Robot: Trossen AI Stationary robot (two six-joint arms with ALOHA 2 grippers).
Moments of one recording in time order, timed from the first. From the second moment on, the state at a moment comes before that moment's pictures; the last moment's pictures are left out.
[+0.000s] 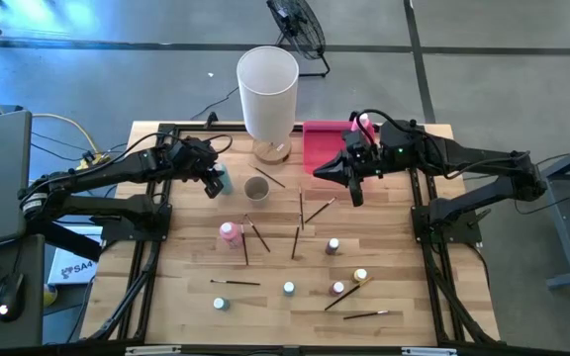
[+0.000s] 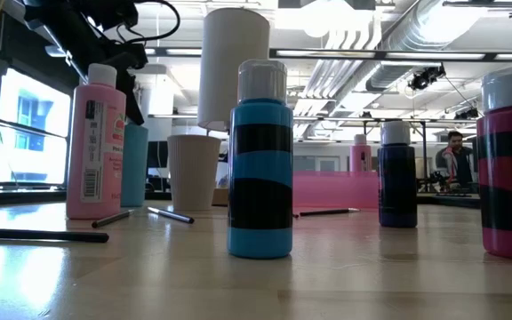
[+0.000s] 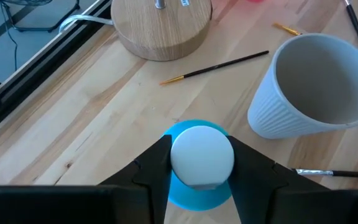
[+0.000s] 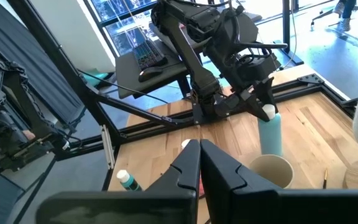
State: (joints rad) left arm 0.42 0.91 0.71 -0.62 -0.15 -0.17; right arm -0.08 1.22 1.32 -0.34 -0.16 0.31
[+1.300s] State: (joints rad) left arm 0.42 0.91 0.70 -0.58 -0.15 -0.15; right arm -0.08 1.20 1.32 -0.46 -0.16 0.37
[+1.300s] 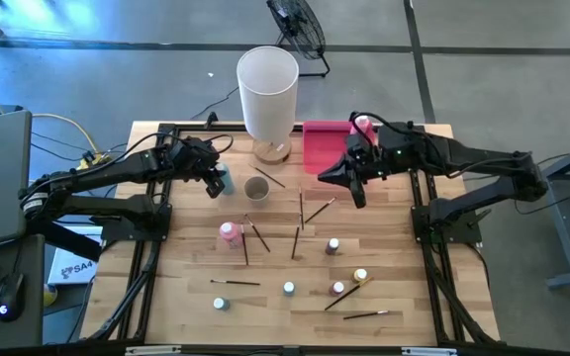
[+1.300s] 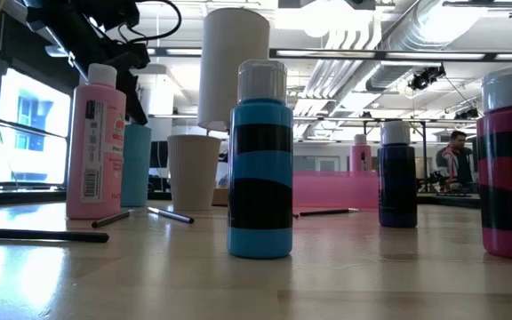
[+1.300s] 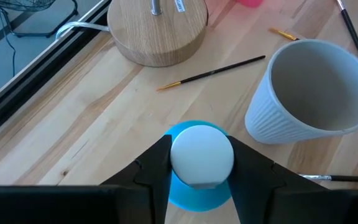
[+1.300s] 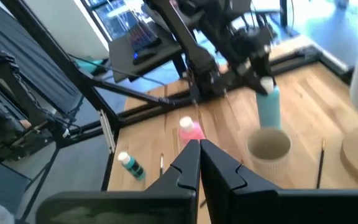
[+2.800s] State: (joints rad) left arm 0.42 1.17 1.44 -0.79 -0.11 -0.08; right arm -0.05 1.02 1.32 -1.13 -0.13 0.61
